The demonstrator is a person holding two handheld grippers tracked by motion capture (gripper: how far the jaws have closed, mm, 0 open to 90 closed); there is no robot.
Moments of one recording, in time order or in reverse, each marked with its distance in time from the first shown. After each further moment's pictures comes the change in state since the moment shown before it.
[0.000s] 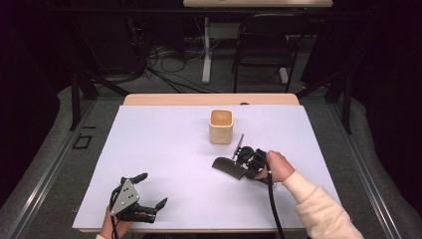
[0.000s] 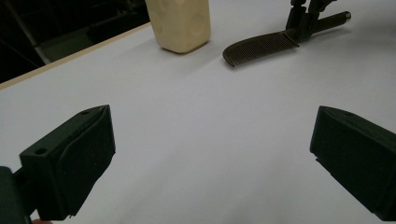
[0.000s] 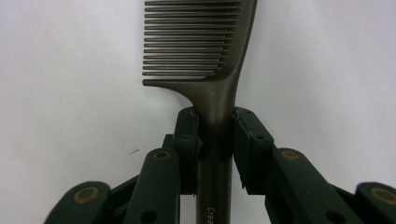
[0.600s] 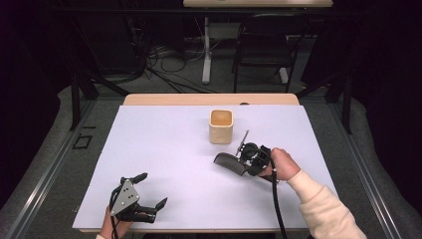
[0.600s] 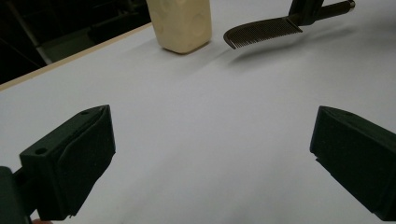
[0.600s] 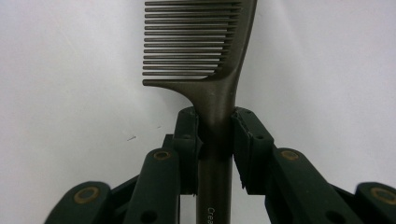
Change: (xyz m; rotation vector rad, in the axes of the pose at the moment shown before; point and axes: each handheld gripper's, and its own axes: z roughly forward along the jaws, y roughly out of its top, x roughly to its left) left arm 0.000 0.000 -0.001 0.001 0.005 0.003; right arm -0.004 -0.006 -0.020 -0.031 -0.012 0.010
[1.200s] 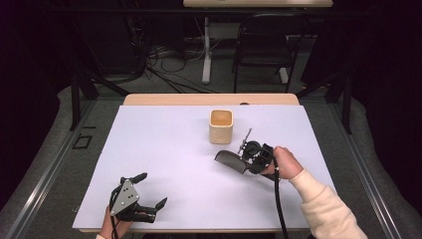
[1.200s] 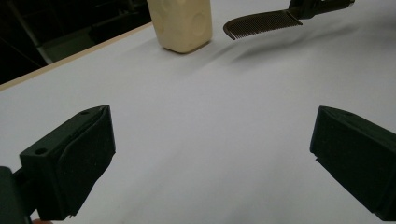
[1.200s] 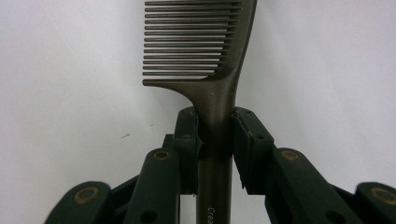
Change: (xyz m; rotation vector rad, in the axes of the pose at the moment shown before) left arm 0.000 0.000 0.000 -0.001 0.002 0.001; right arm -0.004 -0.004 -0.006 -0.037 -0.011 0.002
